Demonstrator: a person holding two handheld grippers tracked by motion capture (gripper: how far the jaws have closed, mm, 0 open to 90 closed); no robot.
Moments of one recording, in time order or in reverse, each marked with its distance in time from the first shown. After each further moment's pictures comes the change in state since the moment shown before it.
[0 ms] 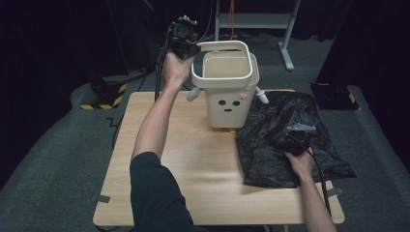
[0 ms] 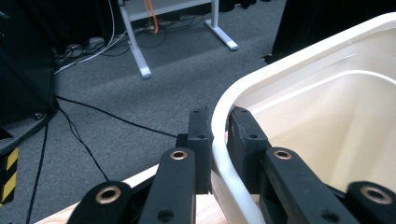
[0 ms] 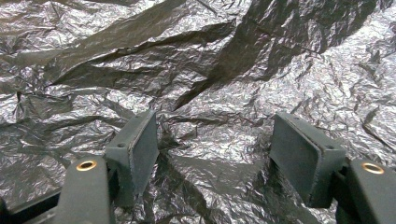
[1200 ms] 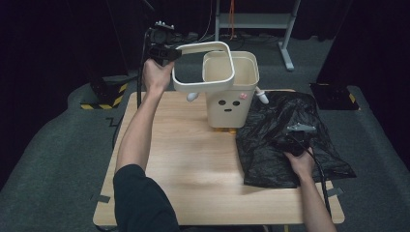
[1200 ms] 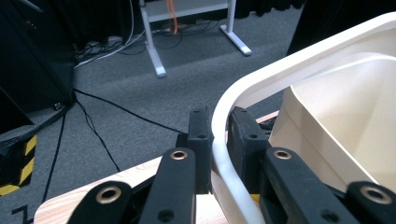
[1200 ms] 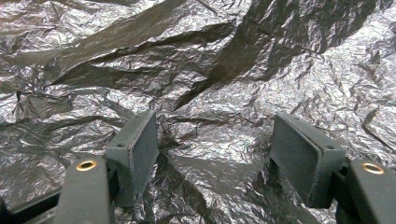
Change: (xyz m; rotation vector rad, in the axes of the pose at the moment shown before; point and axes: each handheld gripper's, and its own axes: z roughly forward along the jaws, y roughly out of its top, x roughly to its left) left arm 0.037 -0.031 -0.039 -0.036 0.044 -0.059; right arm 0.000 0.000 0.000 0.002 -0.001 0.000
